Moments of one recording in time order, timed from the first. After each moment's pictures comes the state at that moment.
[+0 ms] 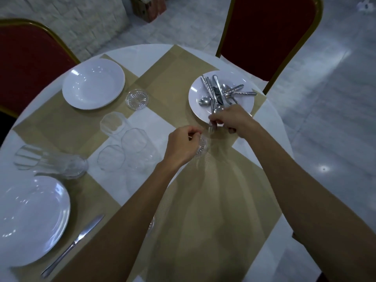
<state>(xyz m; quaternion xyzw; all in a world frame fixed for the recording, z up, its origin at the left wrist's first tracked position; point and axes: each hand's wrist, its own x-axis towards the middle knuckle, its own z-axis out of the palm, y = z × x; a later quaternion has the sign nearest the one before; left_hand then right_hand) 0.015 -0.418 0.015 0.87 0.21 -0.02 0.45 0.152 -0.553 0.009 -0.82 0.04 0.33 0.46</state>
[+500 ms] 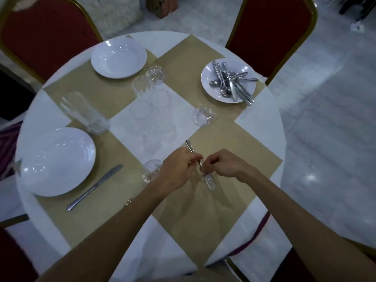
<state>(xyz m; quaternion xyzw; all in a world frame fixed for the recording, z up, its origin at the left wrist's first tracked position) -0.180 -0.429 0.016 0.94 0.05 -0.04 0.34 -0.084 -0.595 0.032 -0.80 -0.13 0.46 0.36</state>
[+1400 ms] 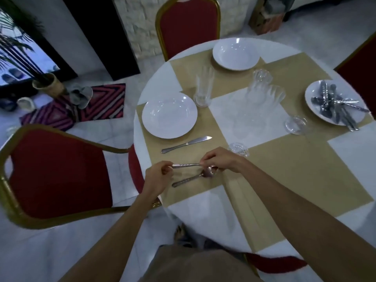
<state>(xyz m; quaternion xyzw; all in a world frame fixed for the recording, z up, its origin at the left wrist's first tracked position) -0.477 -0.289 -0.022 0.78 0.48 0.06 0.40 -0.243 -0.393 0.006 -0.74 -0.32 0.54 0.24</state>
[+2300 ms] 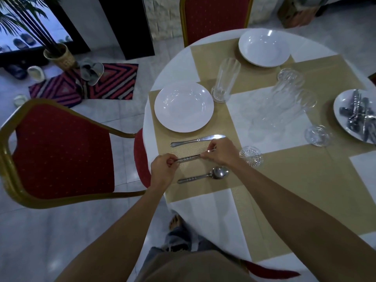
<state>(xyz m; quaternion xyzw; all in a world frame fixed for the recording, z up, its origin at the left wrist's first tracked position) -0.470 -0.278 -0.058 0.73 0.55 0.11 0.39 -0.249 -0.342 -0.039 -0.85 -0.39 0.33 0.14</state>
